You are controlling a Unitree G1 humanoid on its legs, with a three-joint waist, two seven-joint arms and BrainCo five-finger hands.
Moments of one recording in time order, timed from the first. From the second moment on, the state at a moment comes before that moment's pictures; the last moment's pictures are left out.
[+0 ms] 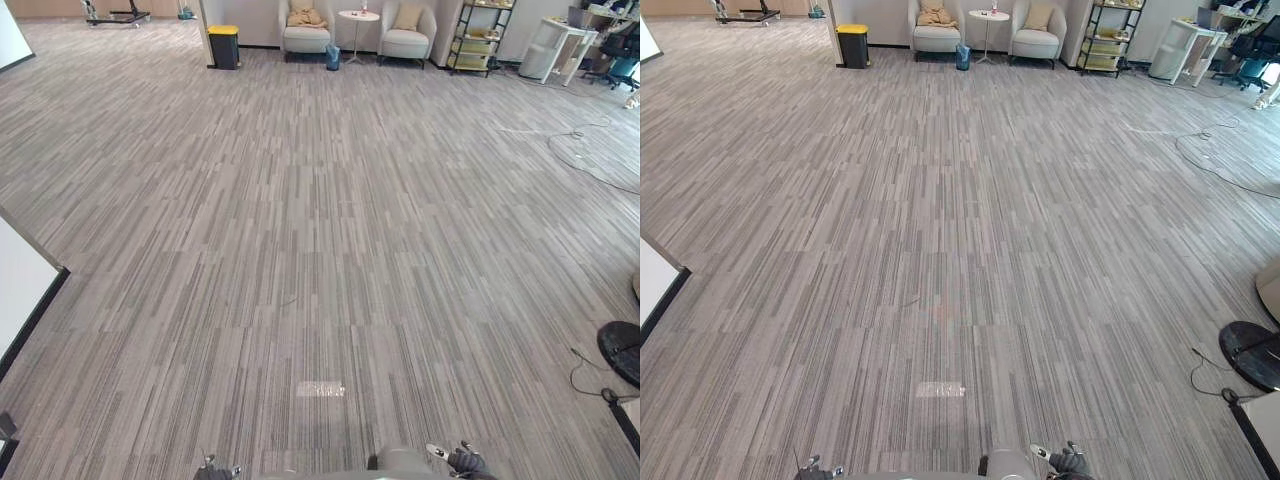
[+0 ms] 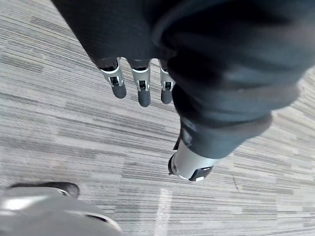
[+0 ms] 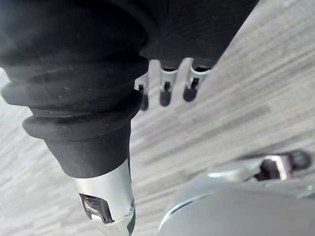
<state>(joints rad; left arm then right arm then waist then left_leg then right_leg) 0.13 0.07 0.23 1.06 0.01 -0.09 0.13 0.11 -0.04 -0.39 1.05 -0.01 -0.07 -0.06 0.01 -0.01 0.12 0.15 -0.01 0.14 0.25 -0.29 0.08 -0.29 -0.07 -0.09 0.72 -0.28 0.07</state>
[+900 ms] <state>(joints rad) 0.11 0.01 0.19 0.99 -0.01 -0.13 0.13 0.16 -0.05 -0.29 1.08 -0.01 -0.07 -0.09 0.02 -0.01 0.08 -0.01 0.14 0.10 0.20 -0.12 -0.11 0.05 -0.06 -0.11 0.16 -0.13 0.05</state>
